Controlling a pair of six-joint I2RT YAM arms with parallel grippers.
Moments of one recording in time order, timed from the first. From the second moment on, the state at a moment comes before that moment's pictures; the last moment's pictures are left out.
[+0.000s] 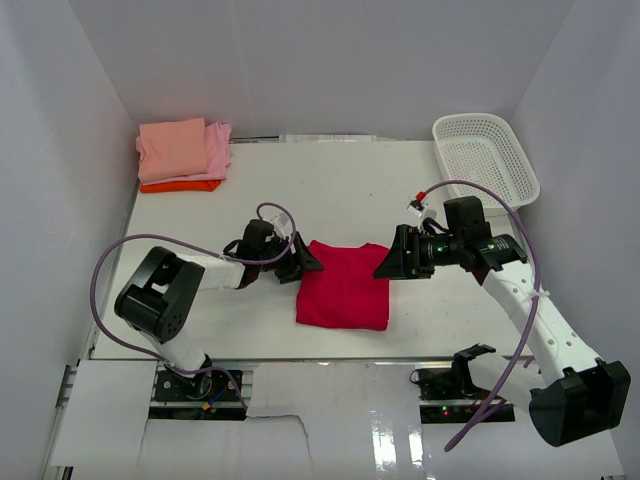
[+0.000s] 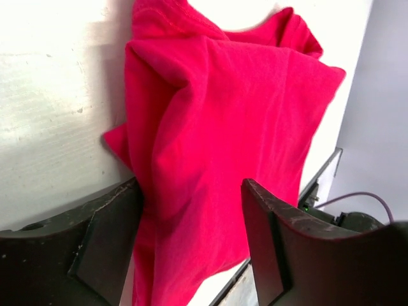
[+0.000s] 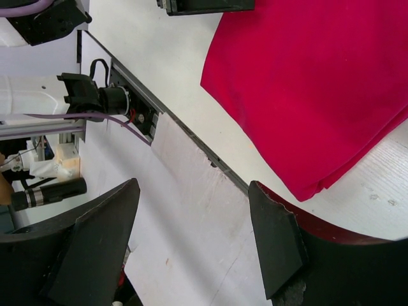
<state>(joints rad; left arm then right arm) -0.49 1.67 0.66 0.28 0.46 -0.83 0.33 1.04 0.93 -0.75 -0.78 0.36</state>
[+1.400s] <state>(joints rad) -0.34 1.92 1.11 -0.14 0.45 -0.60 0.31 1.04 0.92 -0.76 -0.78 0.35</state>
